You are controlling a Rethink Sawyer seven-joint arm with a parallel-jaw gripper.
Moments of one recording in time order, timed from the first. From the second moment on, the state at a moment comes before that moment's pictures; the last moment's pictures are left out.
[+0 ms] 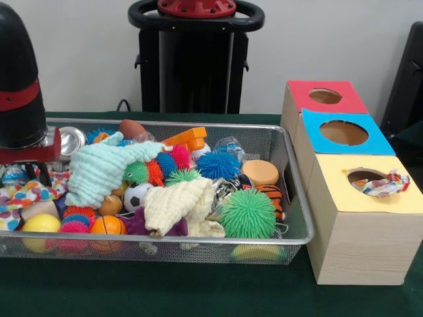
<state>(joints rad) -0.85 -0.40 0.36 1.29 -0.56 0.91 1.35</state>
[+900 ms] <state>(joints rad) -0.77 -0.50 0.34 1.29 -0.54 0.91 1.35</state>
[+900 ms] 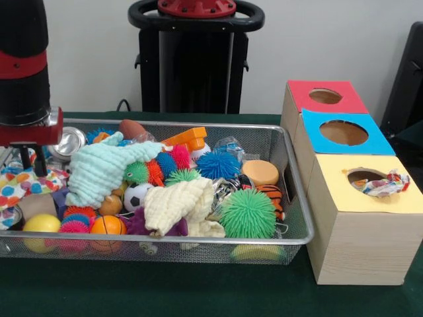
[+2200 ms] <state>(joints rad) -0.69 -0.54 0.25 1.29 -0.43 0.96 1.35</state>
